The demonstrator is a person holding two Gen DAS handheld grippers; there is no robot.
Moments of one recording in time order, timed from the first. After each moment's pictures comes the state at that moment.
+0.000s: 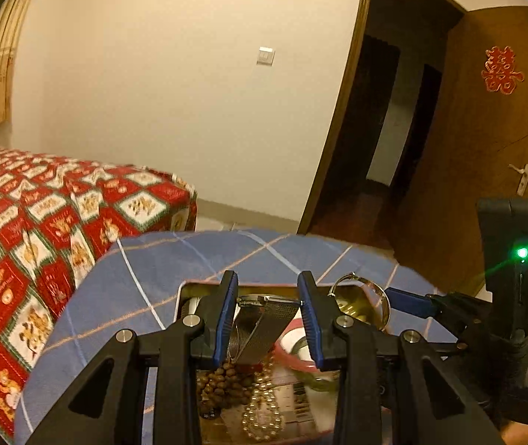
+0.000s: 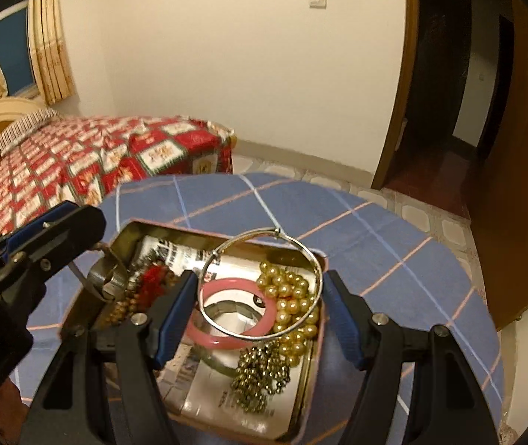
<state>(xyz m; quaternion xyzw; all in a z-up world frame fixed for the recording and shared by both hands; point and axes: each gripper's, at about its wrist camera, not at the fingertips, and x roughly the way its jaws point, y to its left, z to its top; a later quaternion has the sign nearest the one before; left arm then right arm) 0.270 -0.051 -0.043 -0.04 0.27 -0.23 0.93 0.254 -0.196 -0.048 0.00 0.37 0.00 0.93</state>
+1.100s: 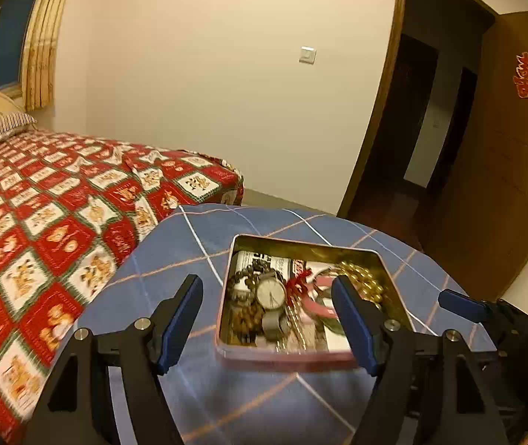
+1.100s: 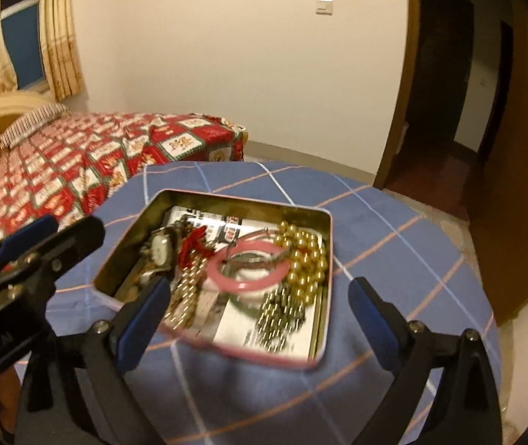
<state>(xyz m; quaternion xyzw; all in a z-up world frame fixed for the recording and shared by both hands) 0.199 -0.020 -0.028 -0.05 0.28 -0.15 0.95 0.192 -0.178 -0.038 0.01 0.36 0.00 0.93</state>
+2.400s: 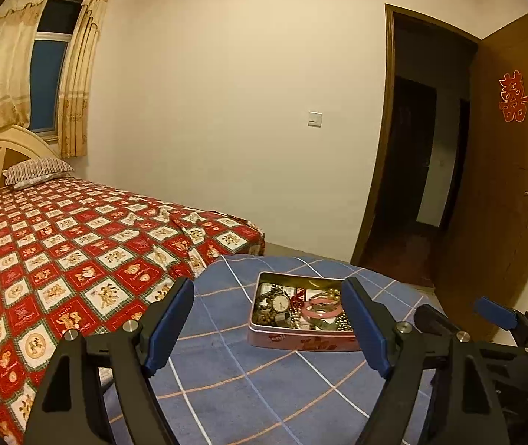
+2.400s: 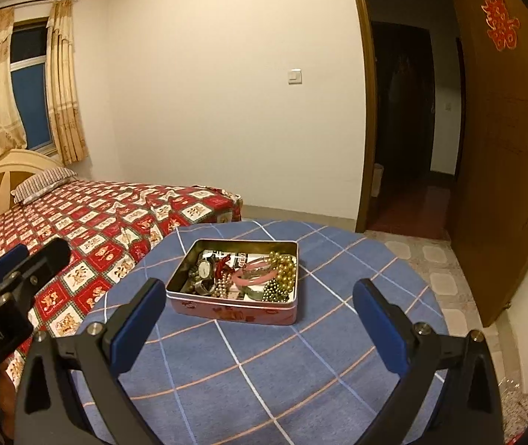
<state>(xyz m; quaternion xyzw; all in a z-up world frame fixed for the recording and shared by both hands) 0.069 0.018 0.039 -0.04 0.17 -0.10 0.98 0.058 -0.160 0.025 0.04 0.23 -0.03 0.97</state>
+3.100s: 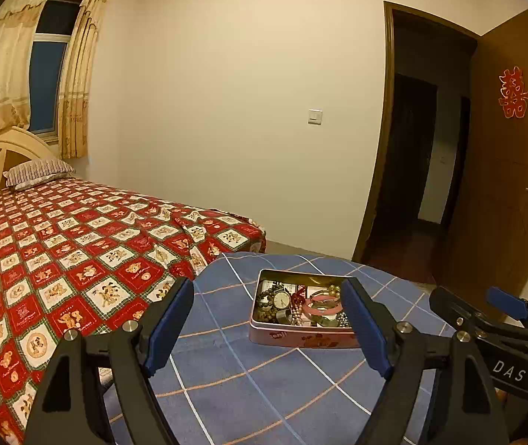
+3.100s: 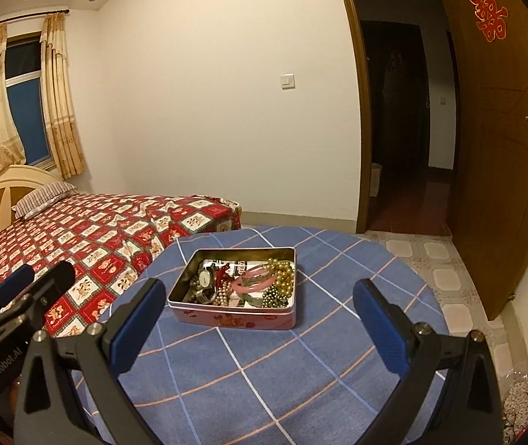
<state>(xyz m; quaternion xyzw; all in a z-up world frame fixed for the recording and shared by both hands) 0.066 0.014 0.037 -0.03 0.18 -0.10 0.98 0.048 -0.166 0.035 0.06 0.21 -0.04 0.97</state>
